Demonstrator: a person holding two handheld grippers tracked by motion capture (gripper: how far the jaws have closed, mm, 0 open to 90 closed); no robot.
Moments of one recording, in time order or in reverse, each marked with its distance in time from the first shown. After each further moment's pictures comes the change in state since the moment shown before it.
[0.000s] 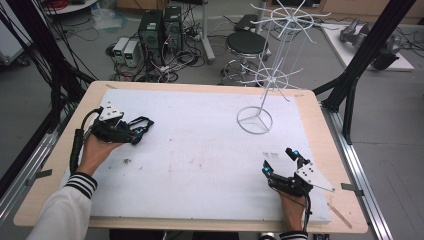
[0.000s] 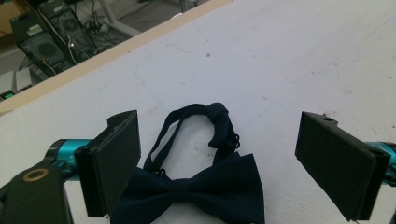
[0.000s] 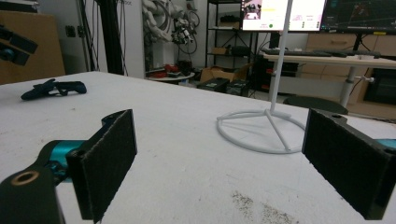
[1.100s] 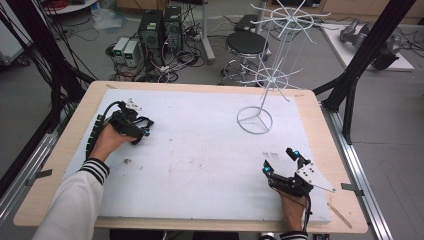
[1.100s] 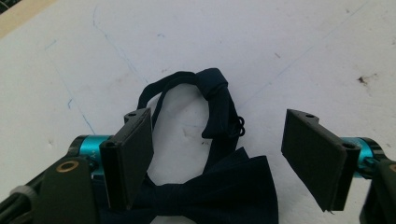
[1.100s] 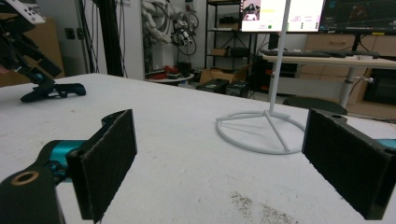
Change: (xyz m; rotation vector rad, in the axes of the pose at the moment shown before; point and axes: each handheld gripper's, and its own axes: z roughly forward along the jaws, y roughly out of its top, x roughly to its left) left arm 0.001 0.019 0.053 0.331 -0.053 0.040; right arm 0.000 0.000 -0.001 -0.004 -0.001 0.014
